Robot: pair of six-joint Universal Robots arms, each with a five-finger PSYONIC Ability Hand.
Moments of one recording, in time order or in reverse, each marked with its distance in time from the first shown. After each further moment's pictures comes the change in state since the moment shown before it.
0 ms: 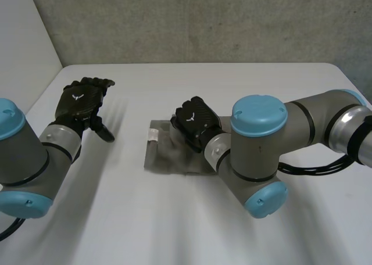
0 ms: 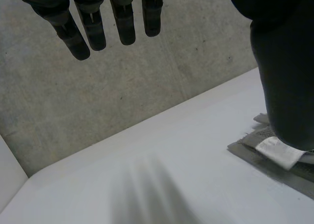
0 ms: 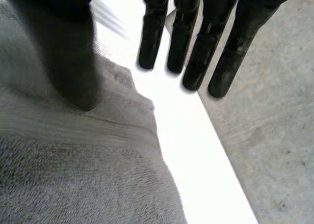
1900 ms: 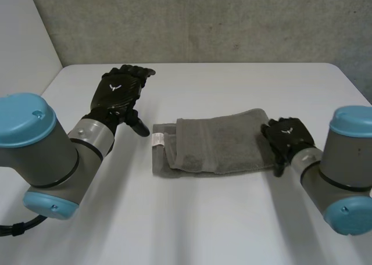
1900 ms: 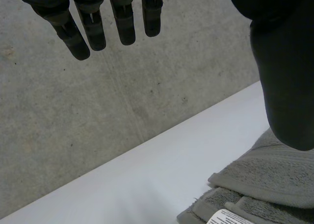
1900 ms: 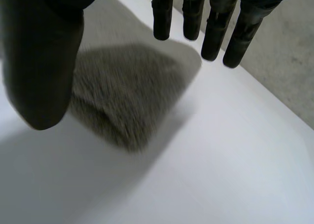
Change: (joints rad) left arm -0.189 -0.008 0.098 -0.021 -0.002 -0.029; right arm -0.393 -0.269 0.540 -0.087 0.064 0.258; left_hand 0.000 0.000 0.000 0.000 0.009; right_hand -0.227 -0.235 -0.242 -0.243 -0.199
